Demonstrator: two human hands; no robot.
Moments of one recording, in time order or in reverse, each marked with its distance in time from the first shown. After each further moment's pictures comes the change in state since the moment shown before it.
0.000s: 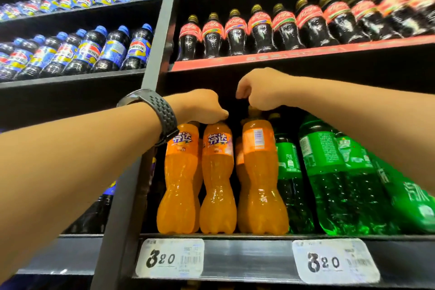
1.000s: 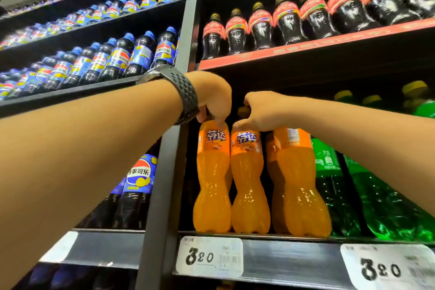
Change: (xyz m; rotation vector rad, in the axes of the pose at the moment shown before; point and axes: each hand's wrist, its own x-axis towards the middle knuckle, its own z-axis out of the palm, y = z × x) left_hand -0.005 -0.014 -0.028 0.180 -0.309 -0.146; right_hand 0.003 -0.042 0.050 0.098 -0.033 -0.017
